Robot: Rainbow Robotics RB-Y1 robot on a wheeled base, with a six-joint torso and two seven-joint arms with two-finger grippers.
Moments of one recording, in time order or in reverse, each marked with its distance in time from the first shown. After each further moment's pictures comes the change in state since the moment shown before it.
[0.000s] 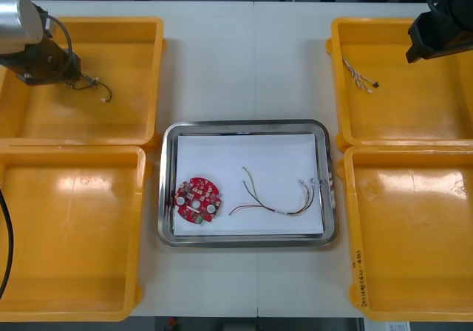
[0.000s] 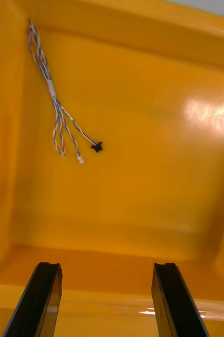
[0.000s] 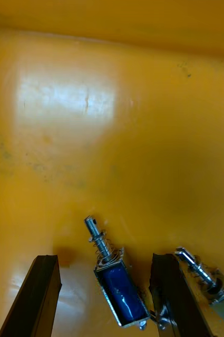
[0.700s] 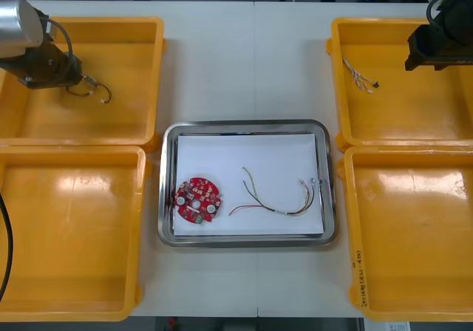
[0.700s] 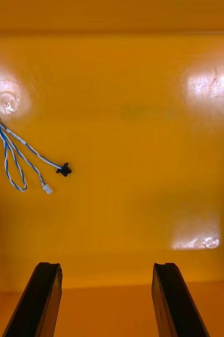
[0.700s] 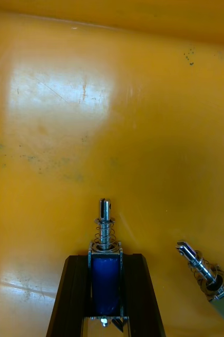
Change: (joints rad) right arm -0.061 0.000 -0.030 0.359 0.031 -0.232 -0.055; left arm 0.009 0.000 0.000 0.000 0.023 -0.004 0.000
